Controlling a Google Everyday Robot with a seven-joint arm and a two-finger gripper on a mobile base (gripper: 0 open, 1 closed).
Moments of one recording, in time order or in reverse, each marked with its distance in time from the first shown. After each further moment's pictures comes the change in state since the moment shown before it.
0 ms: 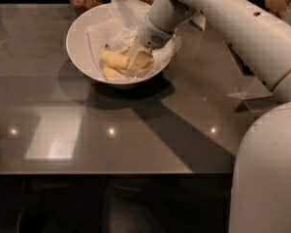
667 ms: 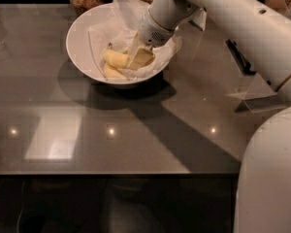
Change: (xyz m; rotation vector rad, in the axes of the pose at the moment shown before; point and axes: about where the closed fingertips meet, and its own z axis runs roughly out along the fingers) arm -0.009 0.002 -0.010 0.012 -0.018 -0.017
